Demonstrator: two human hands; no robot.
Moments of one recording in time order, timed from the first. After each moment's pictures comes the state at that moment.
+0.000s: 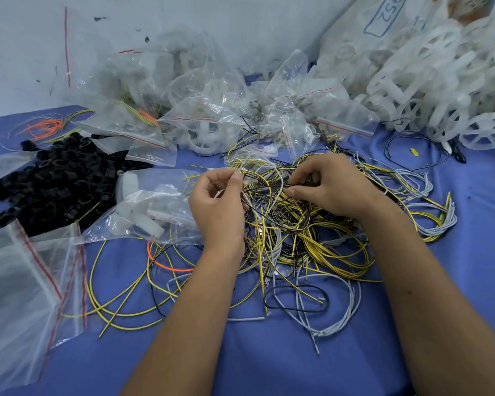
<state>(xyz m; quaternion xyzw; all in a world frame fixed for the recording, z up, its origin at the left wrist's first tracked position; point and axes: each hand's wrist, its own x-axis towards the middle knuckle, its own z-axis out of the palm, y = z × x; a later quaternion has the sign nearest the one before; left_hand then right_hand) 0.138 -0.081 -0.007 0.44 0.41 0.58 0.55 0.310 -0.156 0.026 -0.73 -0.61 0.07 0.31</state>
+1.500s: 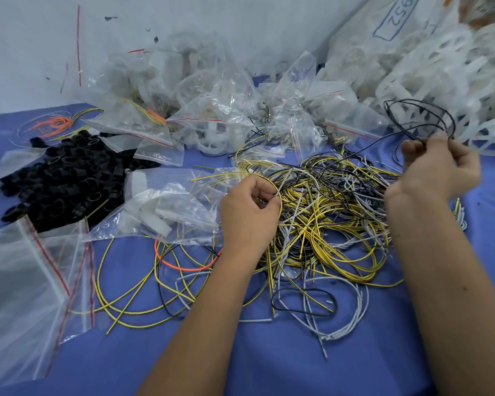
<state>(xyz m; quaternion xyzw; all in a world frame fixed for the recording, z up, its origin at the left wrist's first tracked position) 0.138 -0.090 -0.013 0.72 0.41 0.41 0.38 0.343 -0.172 0.046 -0.40 0.04 -0.03 0.92</state>
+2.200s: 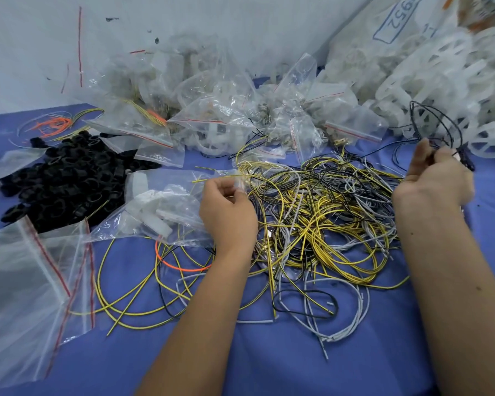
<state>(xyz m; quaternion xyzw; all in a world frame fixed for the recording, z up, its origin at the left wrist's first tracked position) 0.136 -0.077 -0.017 0.54 0.52 0.53 0.40 0.343 -0.182 0.049 -0.26 0.14 0.06 0.95</state>
